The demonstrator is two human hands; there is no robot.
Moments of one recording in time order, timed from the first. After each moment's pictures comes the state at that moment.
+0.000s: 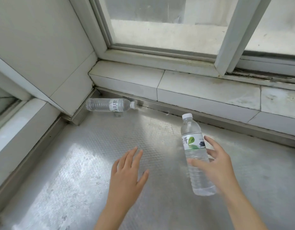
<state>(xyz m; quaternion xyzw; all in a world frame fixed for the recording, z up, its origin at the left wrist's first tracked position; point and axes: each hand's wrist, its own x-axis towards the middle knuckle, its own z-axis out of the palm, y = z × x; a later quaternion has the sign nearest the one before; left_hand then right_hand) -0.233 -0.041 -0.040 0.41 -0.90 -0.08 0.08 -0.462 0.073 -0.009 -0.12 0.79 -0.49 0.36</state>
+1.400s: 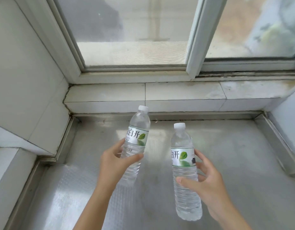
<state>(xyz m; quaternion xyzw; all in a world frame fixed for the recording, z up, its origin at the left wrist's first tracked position) -0.219 -0.185 0.027 0.38 -0.69 -0.60 0.12 -0.315 0.045 0.042 -0.04 0.73 -0.62 0.29</state>
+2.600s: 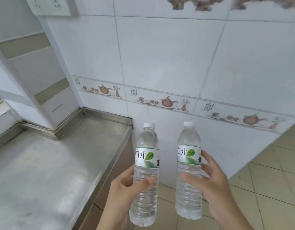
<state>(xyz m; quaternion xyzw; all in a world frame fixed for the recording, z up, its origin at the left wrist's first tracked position) -0.056 0.401 0.113 -0.09 -0.64 -0.68 -0.34 0.063 0.592 0.096 0.33 0.60 -0.69 -0.21</state>
